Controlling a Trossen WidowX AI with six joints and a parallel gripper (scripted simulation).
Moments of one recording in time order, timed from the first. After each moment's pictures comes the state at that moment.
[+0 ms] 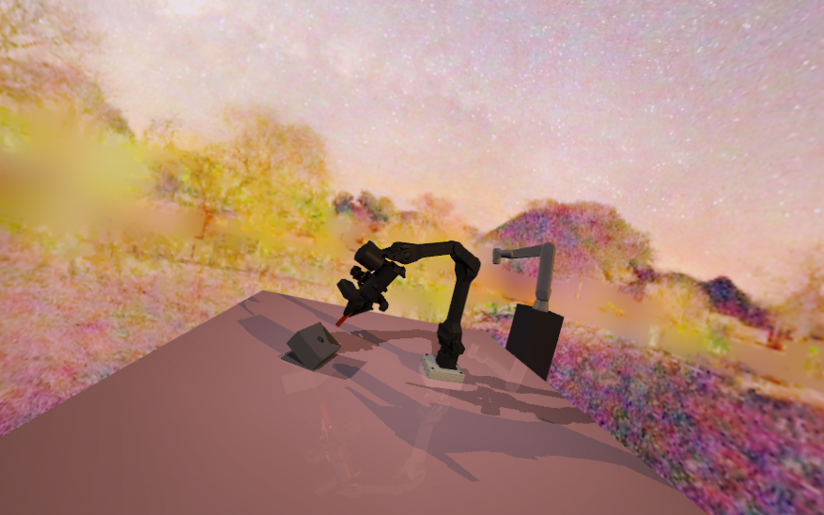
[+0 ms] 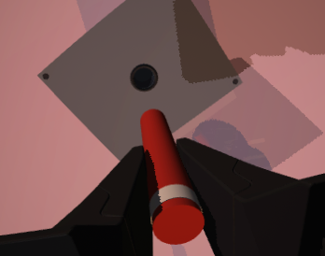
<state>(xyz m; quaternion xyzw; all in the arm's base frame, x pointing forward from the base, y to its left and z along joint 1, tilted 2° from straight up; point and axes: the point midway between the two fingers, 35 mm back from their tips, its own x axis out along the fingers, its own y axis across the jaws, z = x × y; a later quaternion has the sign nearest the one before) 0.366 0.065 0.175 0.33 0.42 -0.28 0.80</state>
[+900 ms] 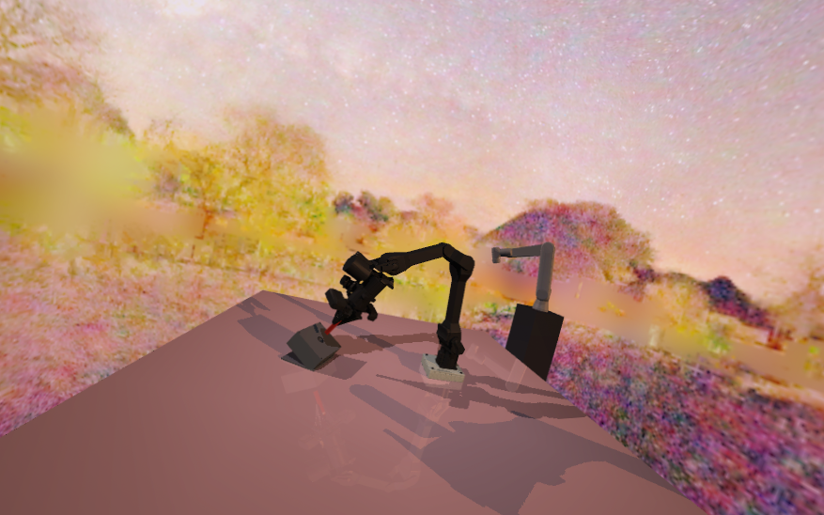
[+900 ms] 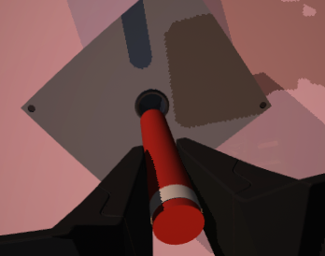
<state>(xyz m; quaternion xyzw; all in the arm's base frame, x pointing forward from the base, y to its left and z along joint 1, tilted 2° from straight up) 0.393 0.052 0.139 0.34 0.40 -0.29 0.80</state>
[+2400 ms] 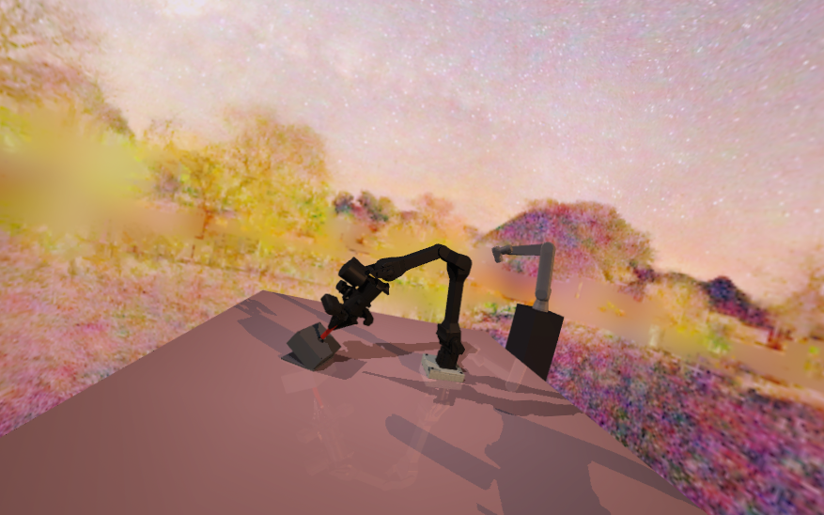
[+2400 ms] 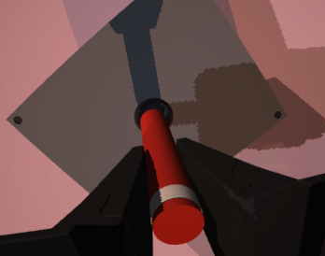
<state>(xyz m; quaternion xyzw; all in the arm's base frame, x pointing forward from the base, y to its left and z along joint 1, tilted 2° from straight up) 0.402 0.049 0.121 0.34 0.40 -0.29 0.80</state>
